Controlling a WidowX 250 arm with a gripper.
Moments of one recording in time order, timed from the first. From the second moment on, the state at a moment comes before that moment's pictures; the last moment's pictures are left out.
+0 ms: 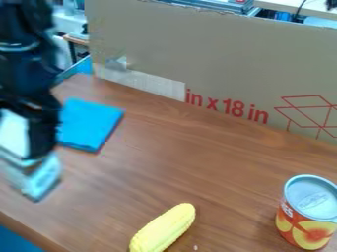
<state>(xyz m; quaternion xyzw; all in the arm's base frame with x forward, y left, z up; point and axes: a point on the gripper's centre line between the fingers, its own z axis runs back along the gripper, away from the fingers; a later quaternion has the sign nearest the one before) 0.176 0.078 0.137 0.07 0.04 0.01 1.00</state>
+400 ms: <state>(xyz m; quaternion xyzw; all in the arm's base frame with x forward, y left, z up) 0.199 0.165 0.119 0.09 0.08 0.01 0.99</state>
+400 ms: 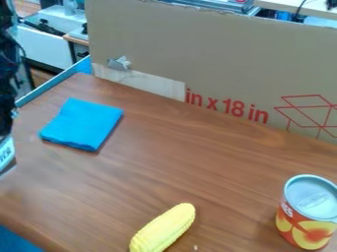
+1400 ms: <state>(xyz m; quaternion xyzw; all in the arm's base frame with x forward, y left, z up) 0.217 0.227 0.088 0.04 0.09 -0.01 0.99</state>
